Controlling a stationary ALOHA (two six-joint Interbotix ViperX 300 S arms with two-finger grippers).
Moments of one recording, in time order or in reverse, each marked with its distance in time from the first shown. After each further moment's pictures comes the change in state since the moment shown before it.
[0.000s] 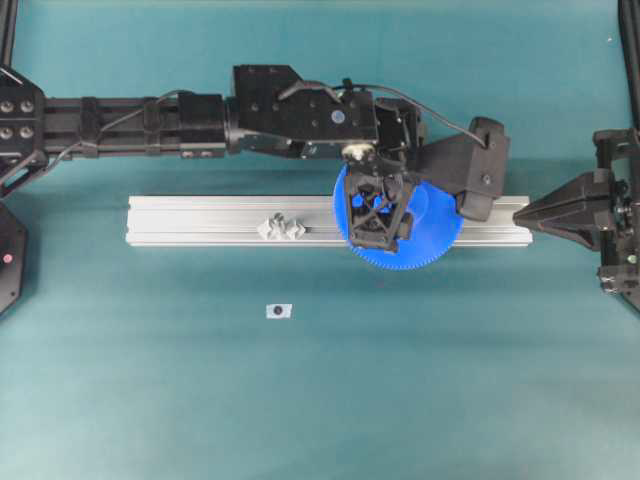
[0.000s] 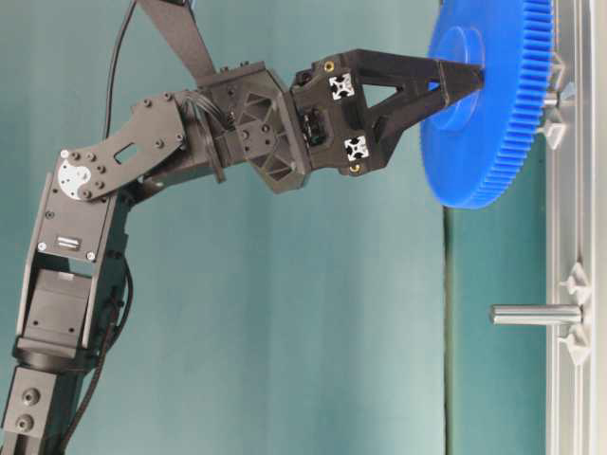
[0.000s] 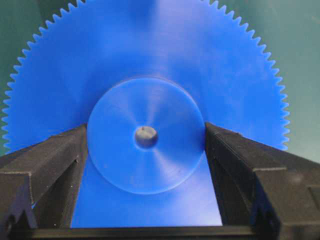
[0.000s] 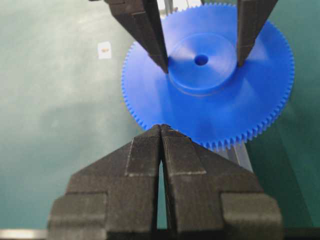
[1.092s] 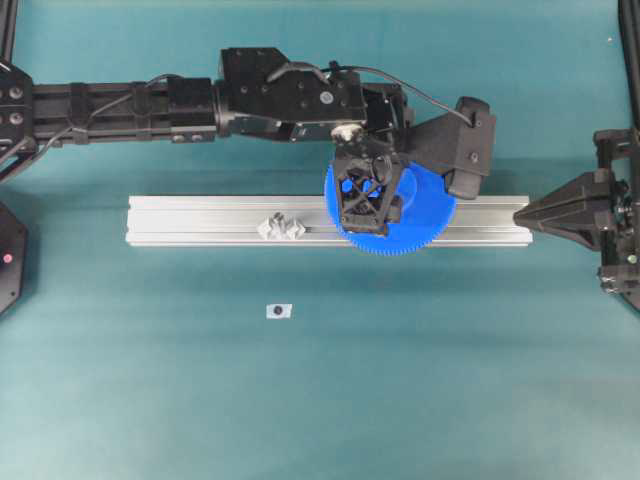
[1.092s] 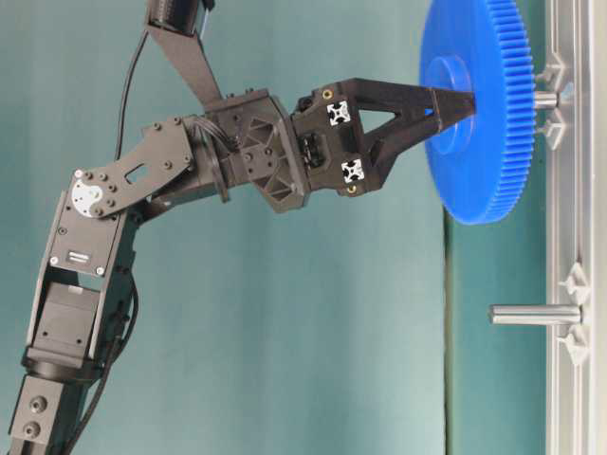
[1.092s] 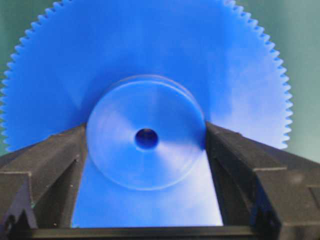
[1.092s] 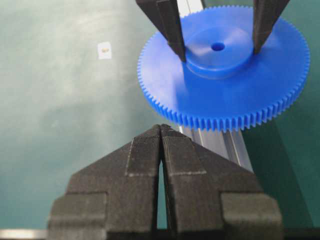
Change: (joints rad) left arm 0.032 -0.023 0.049 -0.002 -0.014 0.000; right arm 0.002 -0.002 0.000 0.000 0.002 0.000
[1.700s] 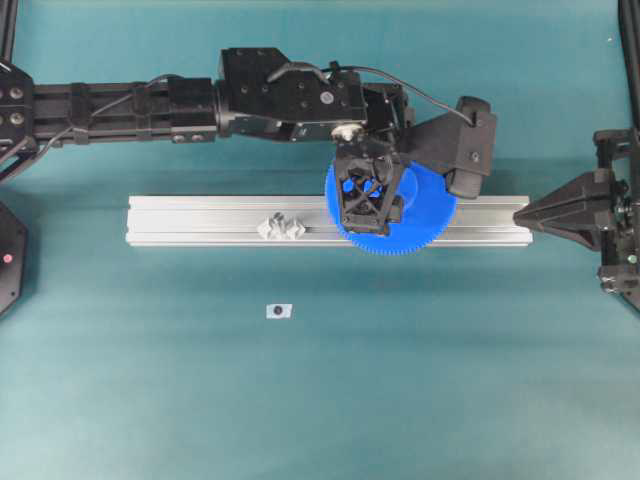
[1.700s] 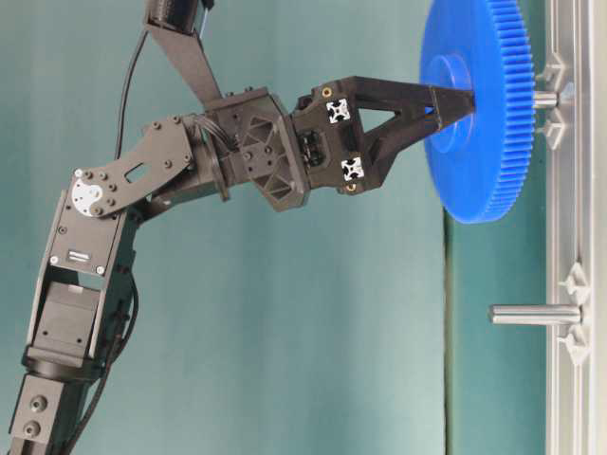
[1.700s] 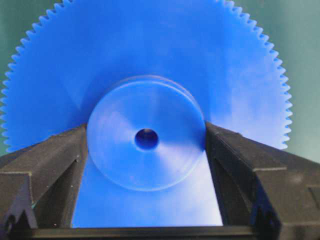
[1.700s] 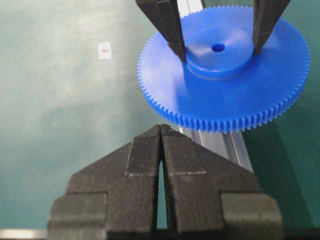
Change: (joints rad) left arm 0.000 0.000 -0.003 0.002 -0.003 -0.002; right arm -0.002 0.000 0.000 0.000 0.000 0.000
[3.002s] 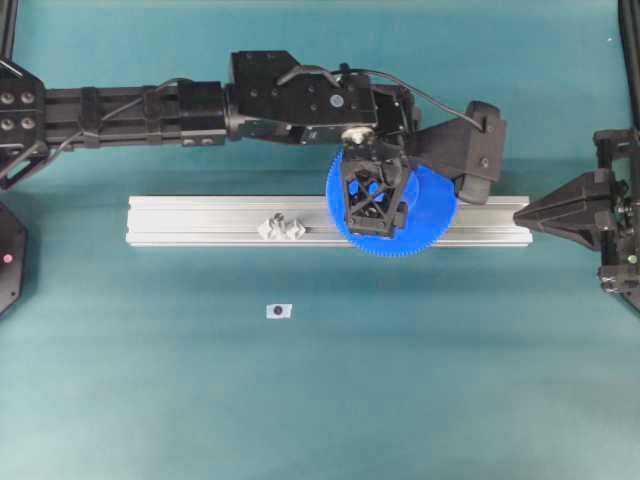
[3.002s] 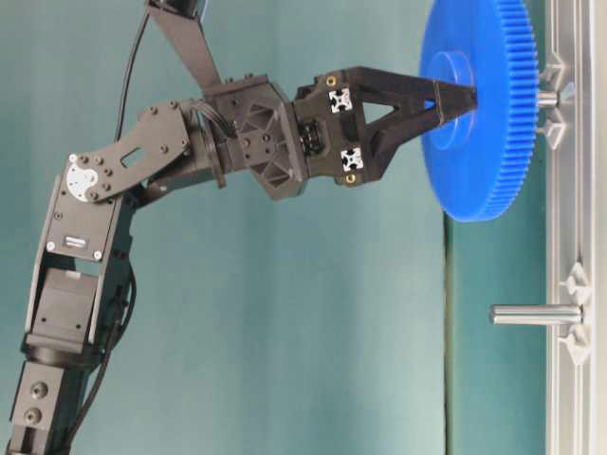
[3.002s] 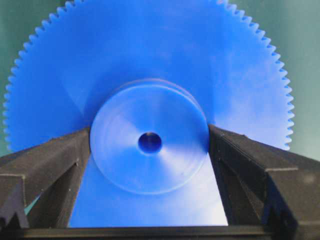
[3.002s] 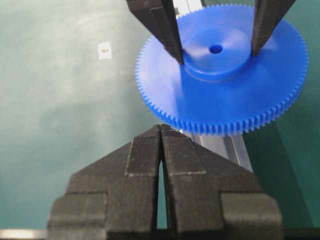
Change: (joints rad) left arm -0.015 0.028 -0.067 0.002 0.035 0.003; right arm 0.000 0.000 0.000 0.000 0.000 0.002
